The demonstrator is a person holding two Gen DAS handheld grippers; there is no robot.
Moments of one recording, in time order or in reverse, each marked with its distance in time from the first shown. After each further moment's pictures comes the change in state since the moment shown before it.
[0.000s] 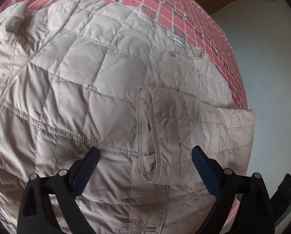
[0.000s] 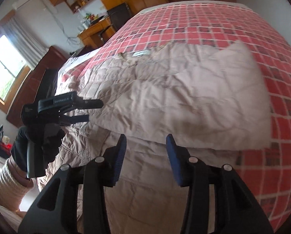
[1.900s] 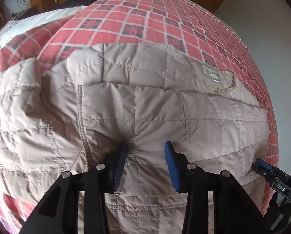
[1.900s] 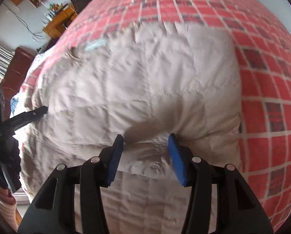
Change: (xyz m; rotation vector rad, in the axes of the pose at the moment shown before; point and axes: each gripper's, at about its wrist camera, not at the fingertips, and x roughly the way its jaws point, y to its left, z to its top) left arm -0.013 0.057 0.073 0.135 -0.061 0.185; right arm 0.112 -0.031 0.068 0.132 0.196 -0.174
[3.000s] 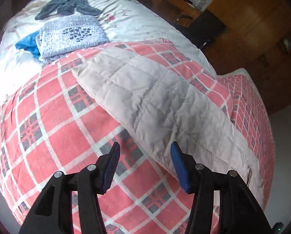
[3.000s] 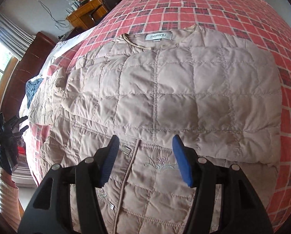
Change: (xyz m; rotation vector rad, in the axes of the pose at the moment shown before) left arm -0.164 0.353 -0.104 -0.772 -0.330 0.118; right arm -0.010 0.101 -0.019 -0.131 -0.008 0.089
